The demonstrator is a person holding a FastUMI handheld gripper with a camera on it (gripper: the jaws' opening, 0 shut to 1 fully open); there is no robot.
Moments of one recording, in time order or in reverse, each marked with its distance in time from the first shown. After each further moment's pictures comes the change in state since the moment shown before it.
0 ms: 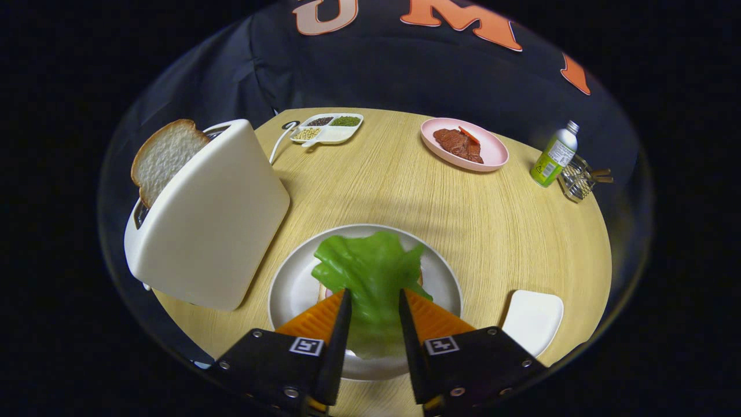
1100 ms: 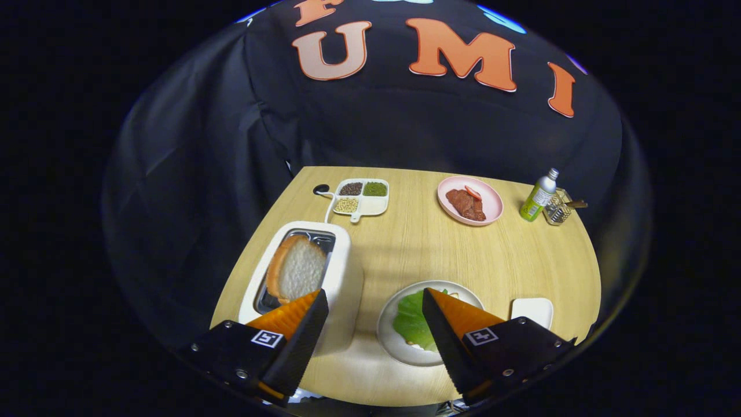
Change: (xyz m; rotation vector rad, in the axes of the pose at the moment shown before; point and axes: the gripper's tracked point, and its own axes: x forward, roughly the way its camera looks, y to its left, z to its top) arm -0.110 0.121 0.117 0.108 -0.163 -0.008
